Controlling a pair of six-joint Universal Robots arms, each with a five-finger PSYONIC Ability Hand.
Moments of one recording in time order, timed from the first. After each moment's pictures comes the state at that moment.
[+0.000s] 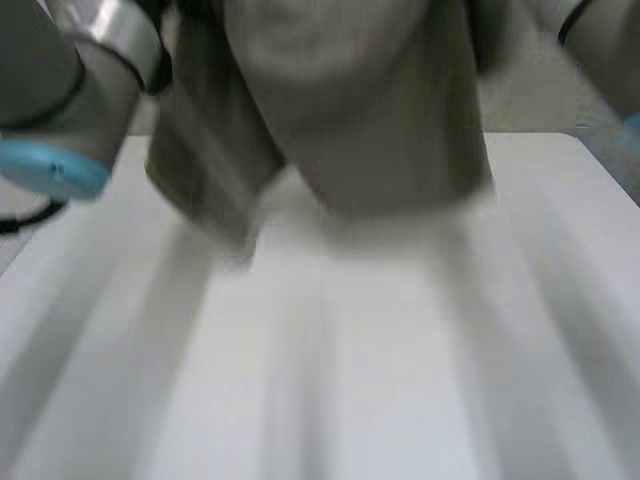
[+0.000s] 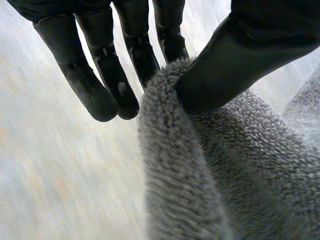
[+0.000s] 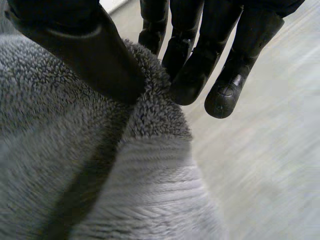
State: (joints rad) left arm 4.26 -2.06 -0.74 3.23 -1.52 3.12; right arm 1.95 -0.97 0.37 0.19 1.25 2.73; left_hand 1.41 1.47 1.54 1.51 1.47; right_hand 1.33 1.31 1.34 1.34 1.16
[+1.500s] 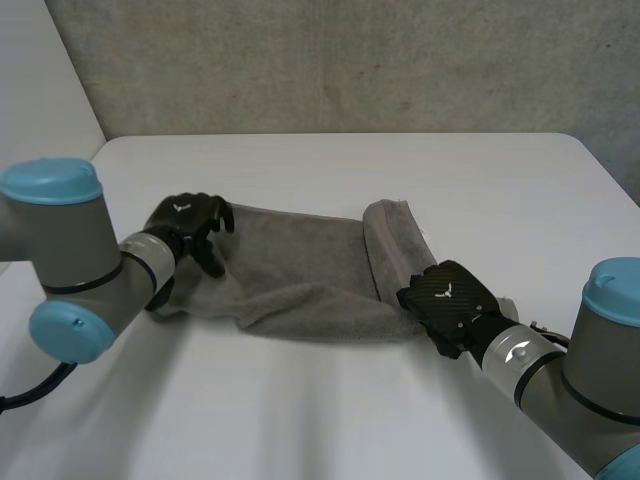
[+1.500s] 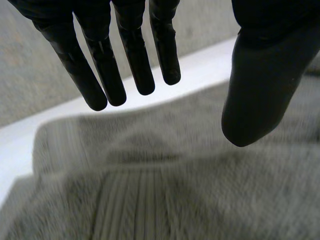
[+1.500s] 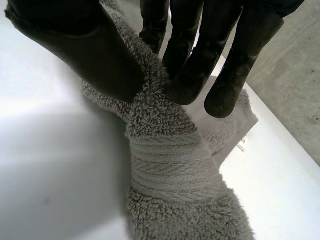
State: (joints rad) left arm 4.39 -2.16 -1.36 3.21 -1.43 3.26; right arm 1.93 -1.23 1.89 -0.29 1.20 2.52; left_hand 0.71 0.70 0.70 0.71 0.69; right_hand 1.33 1.31 1.34 1.34 1.16
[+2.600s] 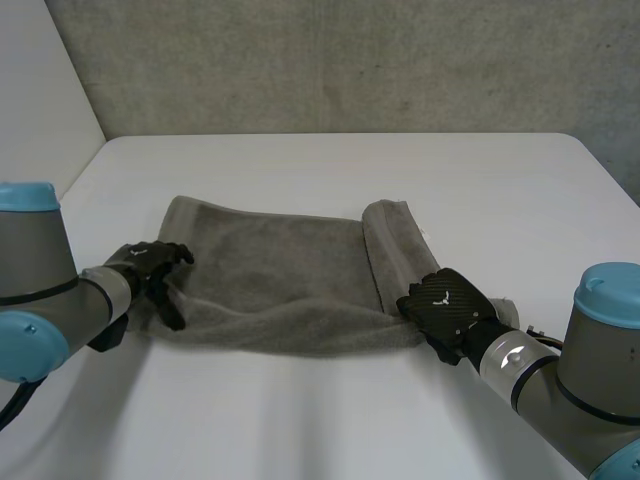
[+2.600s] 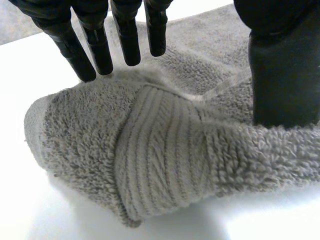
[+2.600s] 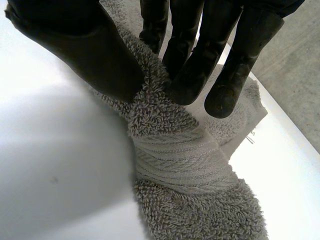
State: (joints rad) left arm 4.54 -2.15 -1.49 3.08 -1.44 3.32; right arm 1.93 -1.19 1.89 -0.30 1.20 2.47; left_hand 0.35 0.34 0.34 0.36 0.34; right_hand 1.33 1.31 1.34 1.34 1.16
